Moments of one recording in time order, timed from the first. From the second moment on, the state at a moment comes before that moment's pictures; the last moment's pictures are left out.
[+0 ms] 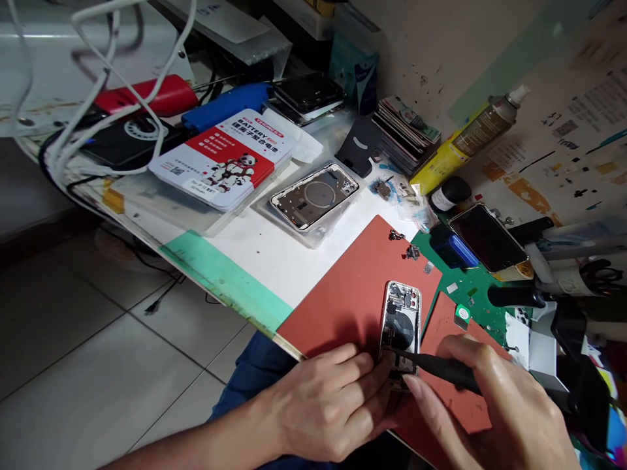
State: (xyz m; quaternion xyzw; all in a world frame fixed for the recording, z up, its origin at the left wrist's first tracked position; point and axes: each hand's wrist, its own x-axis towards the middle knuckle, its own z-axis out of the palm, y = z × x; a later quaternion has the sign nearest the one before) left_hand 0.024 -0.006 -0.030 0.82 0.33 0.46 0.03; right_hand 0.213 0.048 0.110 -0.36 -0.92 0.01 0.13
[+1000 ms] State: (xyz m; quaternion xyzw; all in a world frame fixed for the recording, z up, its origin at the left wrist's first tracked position) left_hand 0.022 -0.005 -0.028 0.82 0.33 0.46 0.03; right_hand 0.214 0.041 0.106 -0.39 -0.91 0.01 0.13
